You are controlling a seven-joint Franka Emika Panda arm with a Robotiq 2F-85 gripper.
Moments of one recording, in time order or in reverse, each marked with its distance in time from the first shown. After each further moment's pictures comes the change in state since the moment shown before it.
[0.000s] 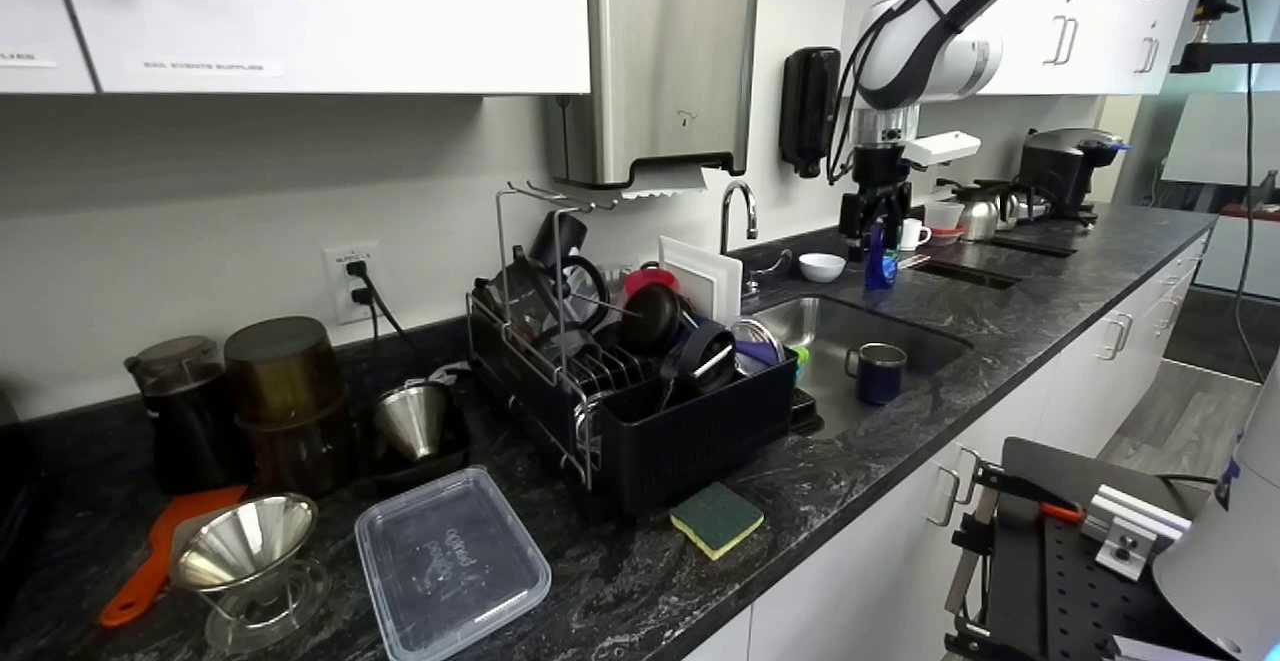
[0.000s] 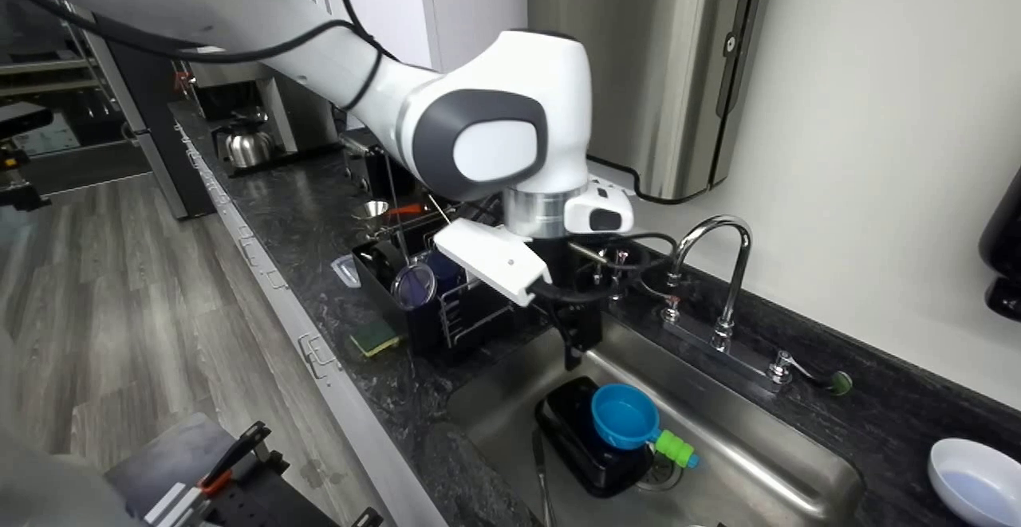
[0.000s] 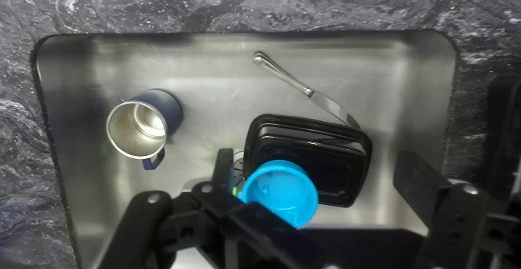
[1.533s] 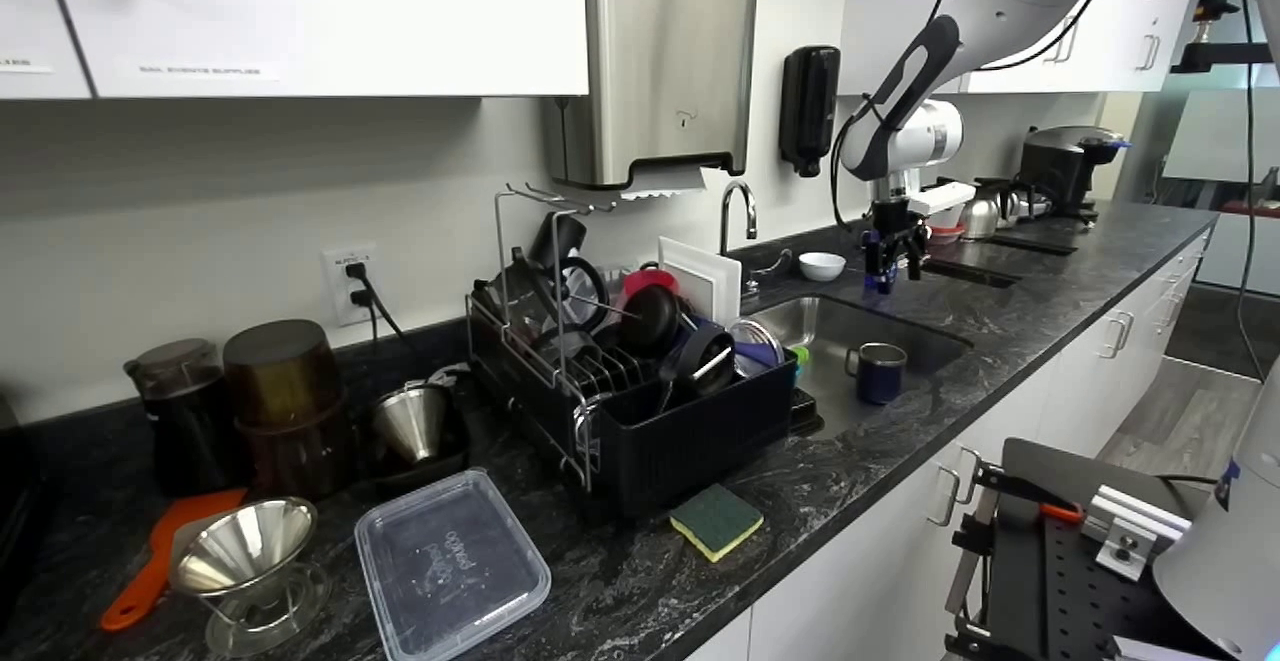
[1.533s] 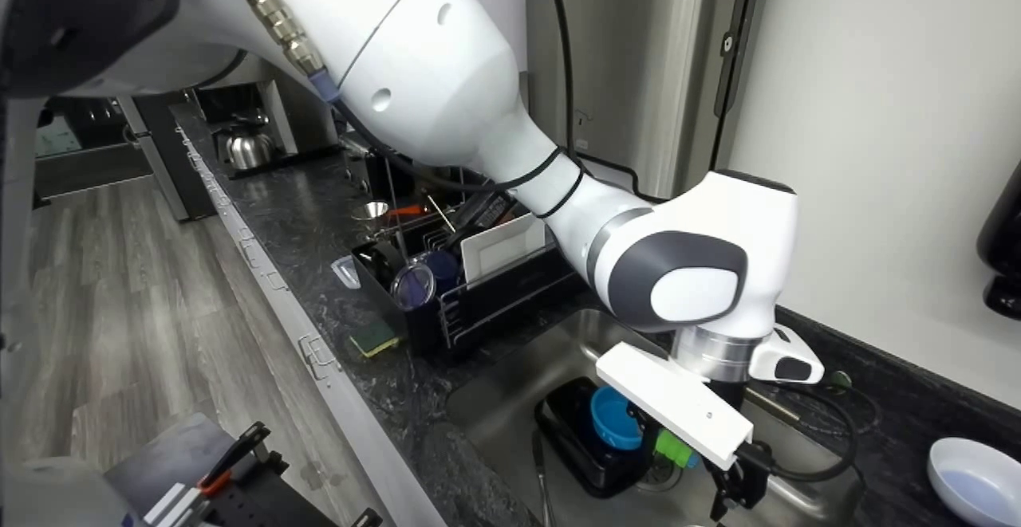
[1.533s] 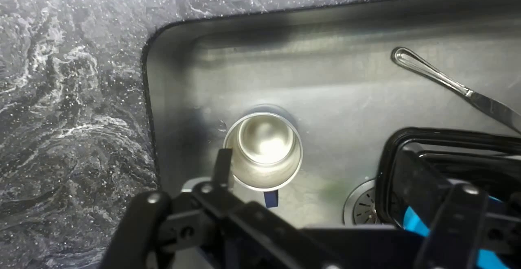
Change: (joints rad) arm -0.255 0.525 -0.009 0.428 0.079 -0.018 -0.212
